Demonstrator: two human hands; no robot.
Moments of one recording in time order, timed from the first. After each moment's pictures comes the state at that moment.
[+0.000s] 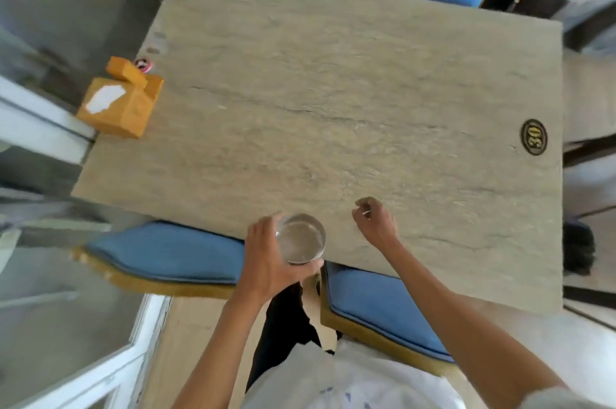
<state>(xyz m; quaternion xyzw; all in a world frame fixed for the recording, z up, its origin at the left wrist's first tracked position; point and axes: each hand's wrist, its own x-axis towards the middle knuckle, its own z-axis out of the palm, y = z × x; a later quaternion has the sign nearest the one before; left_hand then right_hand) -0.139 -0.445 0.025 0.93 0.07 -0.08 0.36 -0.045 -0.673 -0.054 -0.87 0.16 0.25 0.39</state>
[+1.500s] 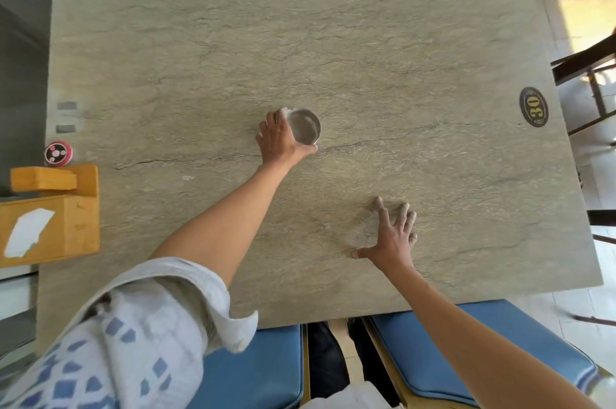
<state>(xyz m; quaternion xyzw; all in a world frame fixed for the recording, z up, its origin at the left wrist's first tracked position) 0.262 -0.443 -0.096 0.95 0.02 -0.16 0.25 0.021 -0.615 -0.093 -0.88 0.30 0.30 0.23</state>
